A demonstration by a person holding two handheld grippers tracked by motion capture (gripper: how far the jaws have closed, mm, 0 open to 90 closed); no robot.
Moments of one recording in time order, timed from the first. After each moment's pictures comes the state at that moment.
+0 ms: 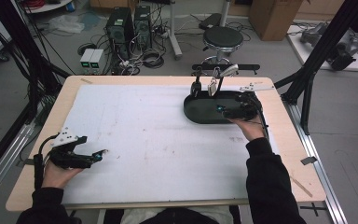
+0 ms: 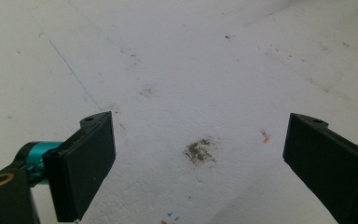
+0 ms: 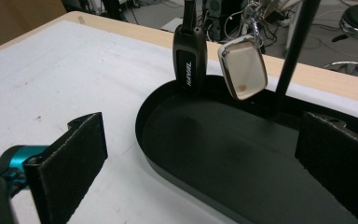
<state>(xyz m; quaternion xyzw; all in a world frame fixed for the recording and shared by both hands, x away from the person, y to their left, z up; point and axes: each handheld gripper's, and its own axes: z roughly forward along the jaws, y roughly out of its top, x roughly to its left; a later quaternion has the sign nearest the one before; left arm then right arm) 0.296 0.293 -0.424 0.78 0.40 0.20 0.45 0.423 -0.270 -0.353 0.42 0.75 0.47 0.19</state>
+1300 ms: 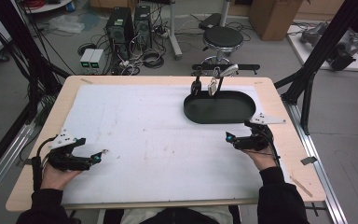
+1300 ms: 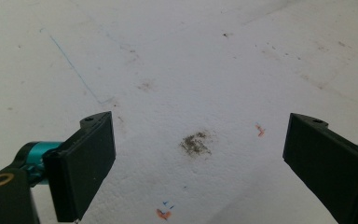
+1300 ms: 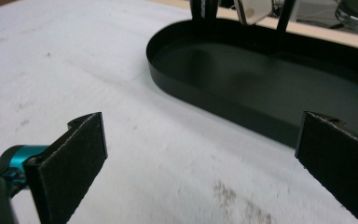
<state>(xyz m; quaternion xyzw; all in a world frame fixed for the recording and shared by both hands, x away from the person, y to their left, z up) 0.290 0.294 -0.425 0.77 0.40 0.20 0.45 0.351 -0.302 -0.403 0.41 0.76 0.46 0.21</state>
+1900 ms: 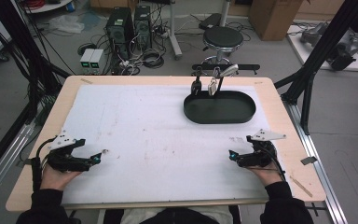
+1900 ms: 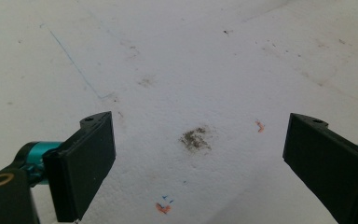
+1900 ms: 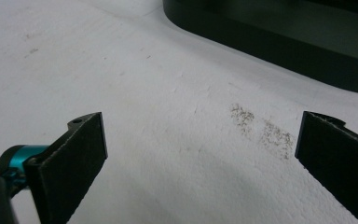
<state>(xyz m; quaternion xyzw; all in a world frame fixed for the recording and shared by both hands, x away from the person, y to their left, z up) 0.288 0.296 -0.426 0.77 0.41 0.19 0.45 0.318 -0.312 -0.430 0.40 0.79 0.42 0.19</state>
